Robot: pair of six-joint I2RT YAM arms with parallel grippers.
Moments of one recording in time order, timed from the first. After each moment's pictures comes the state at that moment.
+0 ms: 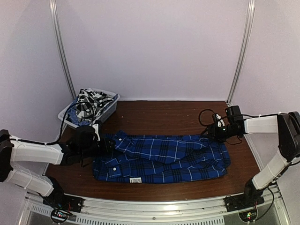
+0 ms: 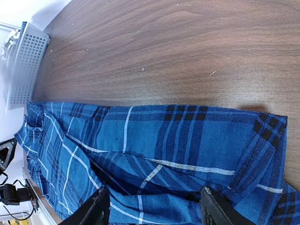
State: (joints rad) left arm -0.70 1.27 0.44 0.28 -0.11 -0.67; right arm 0.13 1.54 0.78 -0.16 -0.52 0.36
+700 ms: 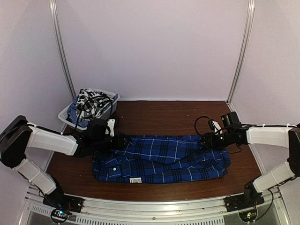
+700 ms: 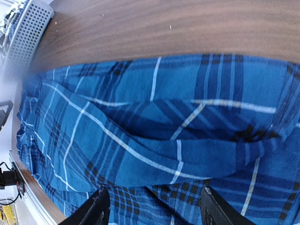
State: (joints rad) left arm -0.72 1.48 0.61 0.35 0.01 -0.51; right arm 0.30 1.35 0.66 -0.20 -0.38 0.40
